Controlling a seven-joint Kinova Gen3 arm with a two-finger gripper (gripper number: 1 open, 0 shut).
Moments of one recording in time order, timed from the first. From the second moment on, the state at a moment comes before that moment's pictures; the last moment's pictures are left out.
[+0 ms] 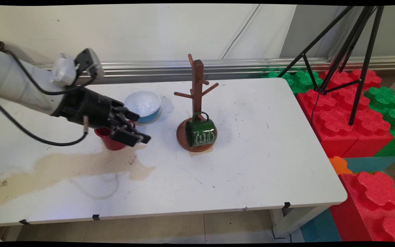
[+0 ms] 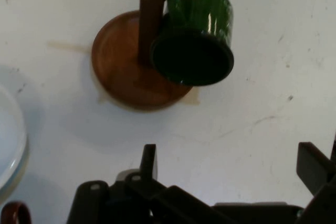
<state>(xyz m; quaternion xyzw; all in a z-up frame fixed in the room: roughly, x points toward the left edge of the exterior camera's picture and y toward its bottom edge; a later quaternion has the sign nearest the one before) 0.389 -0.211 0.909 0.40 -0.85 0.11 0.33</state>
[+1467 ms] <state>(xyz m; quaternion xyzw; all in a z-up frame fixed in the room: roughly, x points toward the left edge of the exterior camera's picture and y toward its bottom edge) 0.294 -0.270 0.864 0.41 -0.85 0.10 0.32</state>
